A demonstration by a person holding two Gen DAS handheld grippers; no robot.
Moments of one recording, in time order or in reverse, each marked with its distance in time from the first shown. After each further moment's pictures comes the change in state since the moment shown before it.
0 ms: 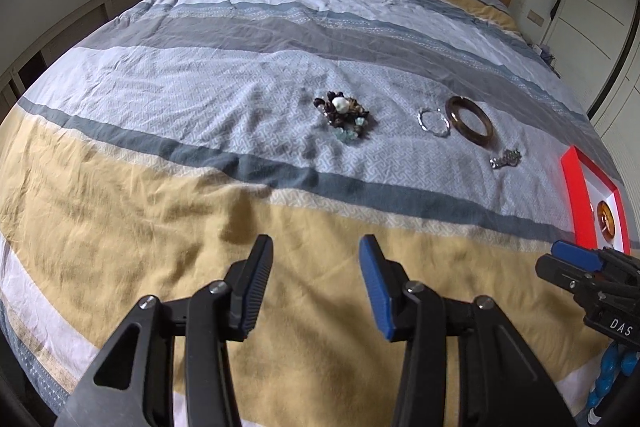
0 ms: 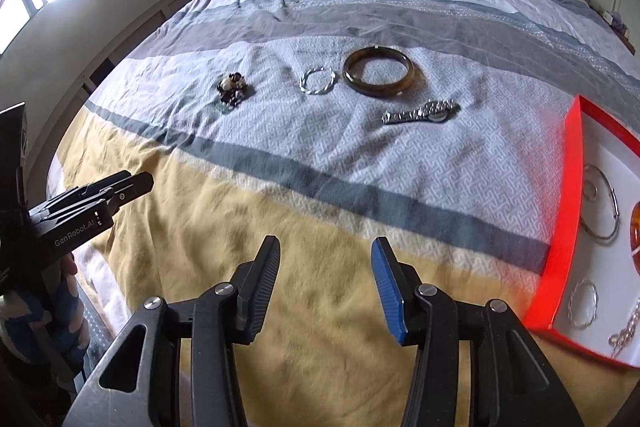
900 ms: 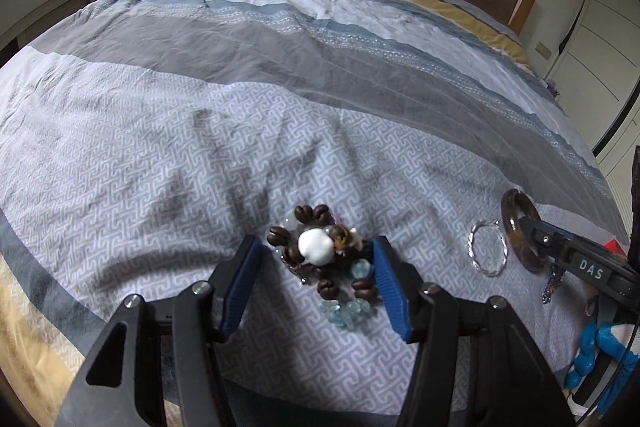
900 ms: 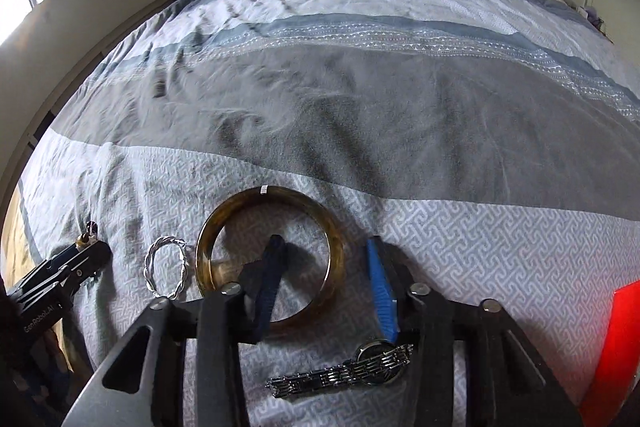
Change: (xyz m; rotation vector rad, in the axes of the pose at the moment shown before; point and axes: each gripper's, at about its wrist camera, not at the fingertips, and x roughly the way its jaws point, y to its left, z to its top) left arm 0.127 -0.002 0.087 -0.074 -0.051 -0.075; right arm 0.121 -0.069 0.135 0.092 -0.075 -0.123
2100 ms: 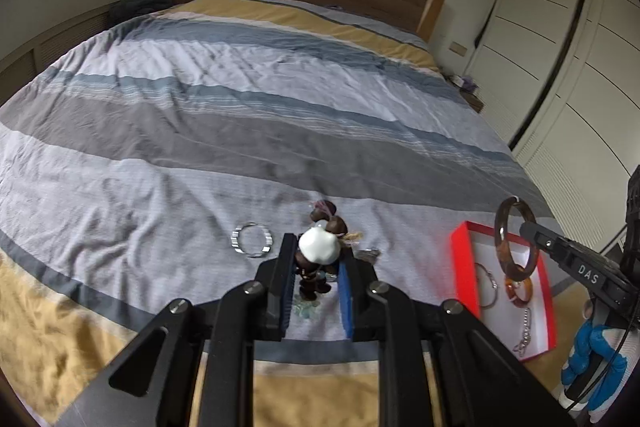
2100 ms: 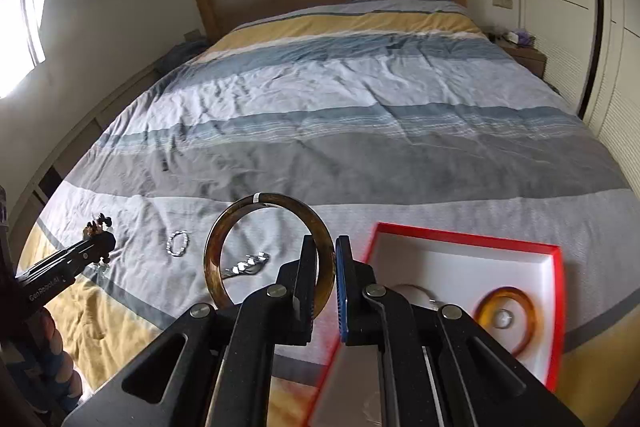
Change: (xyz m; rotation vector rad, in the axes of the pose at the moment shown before) left arm -0.136 -0.157 -0.015 0.171 -0.080 -0.216; right arm -0.216 -0.113 -0.058 0.115 -0.225 -0.088
